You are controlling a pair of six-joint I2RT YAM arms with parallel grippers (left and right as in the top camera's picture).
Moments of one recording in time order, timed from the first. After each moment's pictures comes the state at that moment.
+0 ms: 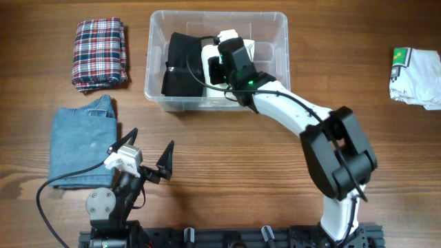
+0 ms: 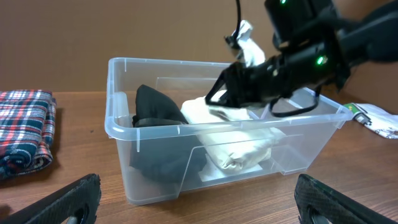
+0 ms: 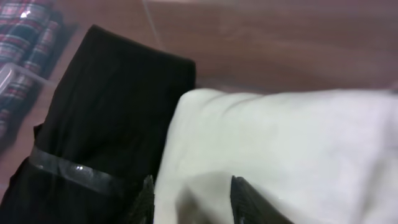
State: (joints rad) left arm 0.03 0.01 0.01 -0.04 0.42 -0.13; right arm 0.55 2.03 1.38 -0.03 0.09 0.28
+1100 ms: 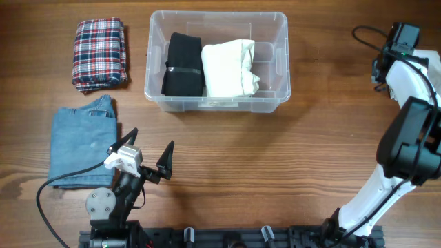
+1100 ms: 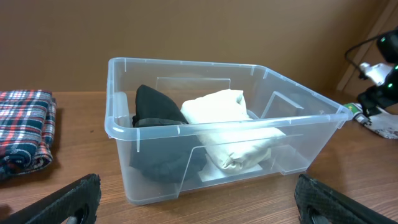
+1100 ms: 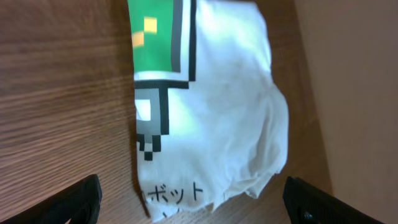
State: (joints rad) left arm 0.03 0.01 0.01 -0.04 0.42 -0.13; right arm -0.32 2.10 1.48 -0.38 0.59 -0.31
